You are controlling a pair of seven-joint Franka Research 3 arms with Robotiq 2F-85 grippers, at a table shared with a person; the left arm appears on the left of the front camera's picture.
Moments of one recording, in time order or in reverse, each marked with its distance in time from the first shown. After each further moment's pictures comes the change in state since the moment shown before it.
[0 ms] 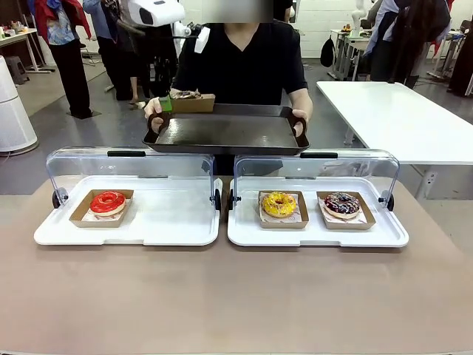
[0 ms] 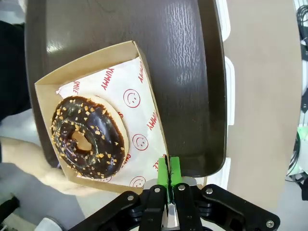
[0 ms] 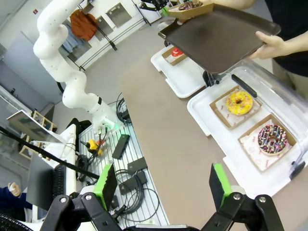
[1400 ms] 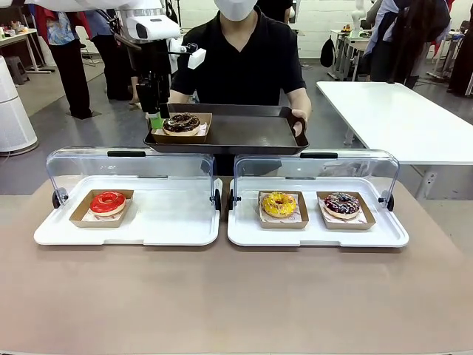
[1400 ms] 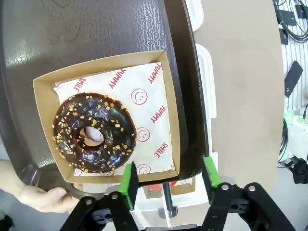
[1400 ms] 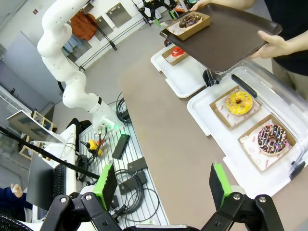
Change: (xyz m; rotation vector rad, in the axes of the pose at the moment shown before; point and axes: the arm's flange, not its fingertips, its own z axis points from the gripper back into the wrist) left arm -0.011 0.005 -0.029 -0.139 0.015 -0.068; right arm 0.000 0.000 0.000 0.000 0.000 0.000
